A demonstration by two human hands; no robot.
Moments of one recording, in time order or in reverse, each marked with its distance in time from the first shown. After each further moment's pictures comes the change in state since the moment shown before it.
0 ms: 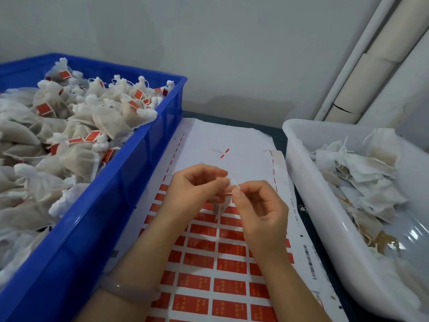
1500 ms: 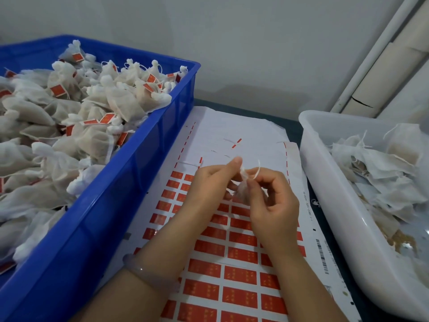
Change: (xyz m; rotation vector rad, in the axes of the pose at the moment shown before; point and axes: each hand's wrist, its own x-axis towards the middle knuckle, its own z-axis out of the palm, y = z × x) left_hand -0.007 0.003 0.017 0.065 0.022 -0.199; right_hand 0.000 0.019 0.002 -0.154 0.004 -0.133
